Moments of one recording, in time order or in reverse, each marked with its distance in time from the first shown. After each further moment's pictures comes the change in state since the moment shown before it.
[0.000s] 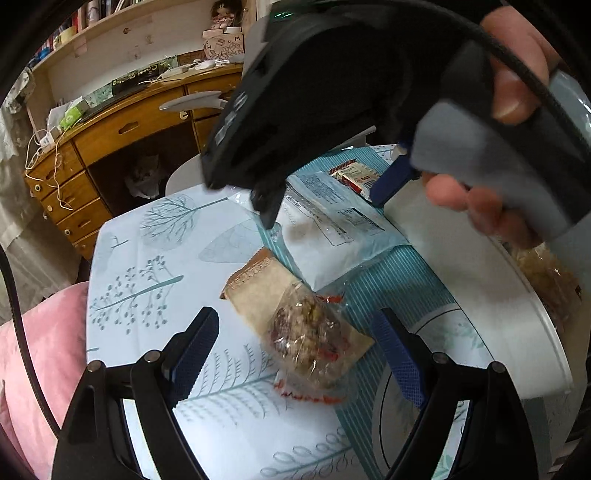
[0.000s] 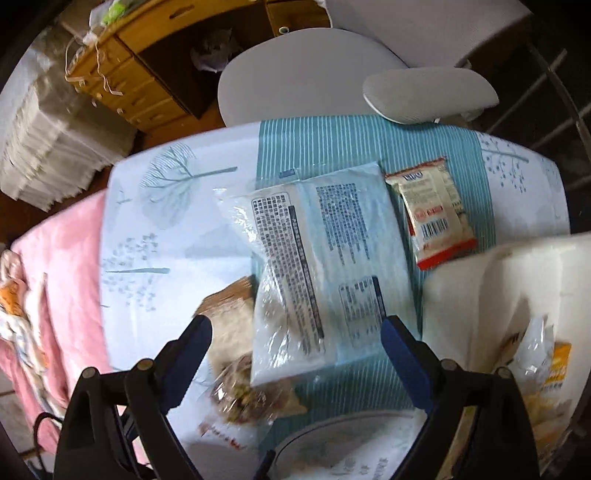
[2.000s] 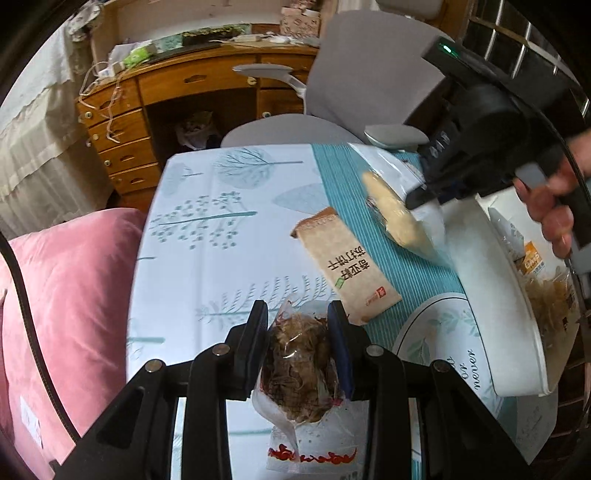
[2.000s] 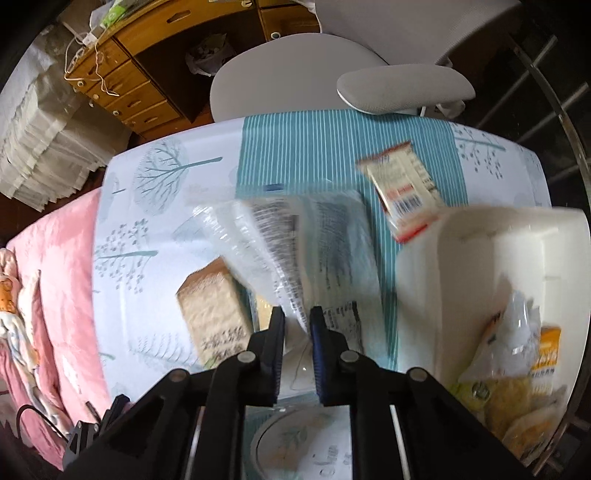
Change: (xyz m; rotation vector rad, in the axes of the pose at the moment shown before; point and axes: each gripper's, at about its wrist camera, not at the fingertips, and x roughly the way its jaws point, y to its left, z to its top) left arm -0.053 0.053 -0.039 -0.271 0.056 0.086; right arm -0.032 -0.017 -0.042 0.022 -0.032 -0.012
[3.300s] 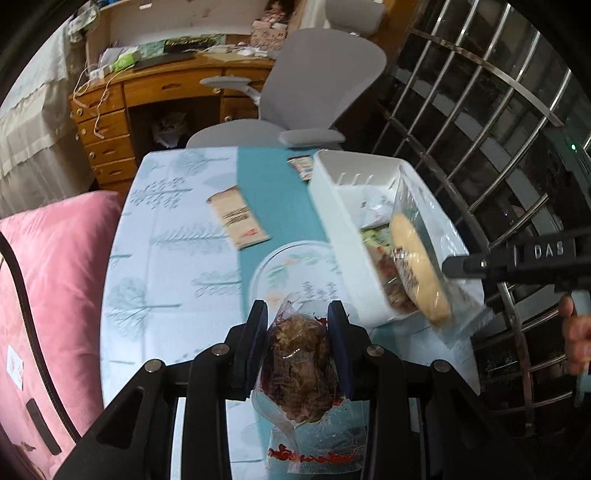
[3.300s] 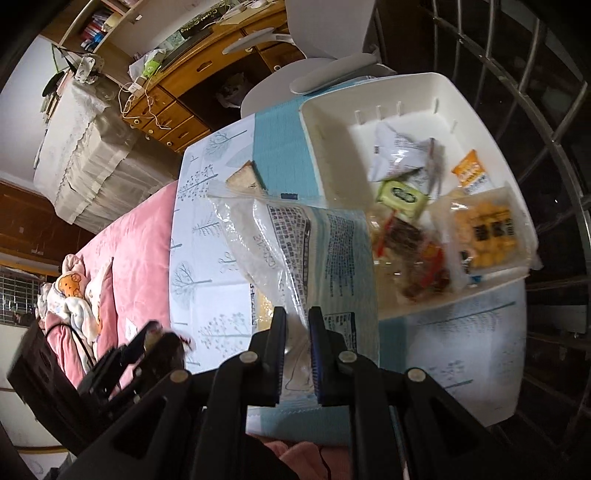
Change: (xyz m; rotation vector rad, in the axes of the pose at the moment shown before) left arm -0.161 -0.121 -0.070 -0.012 0.007 -0.128; right arm -0.142 -0.107 -0.226 0.100 -0.120 0.260
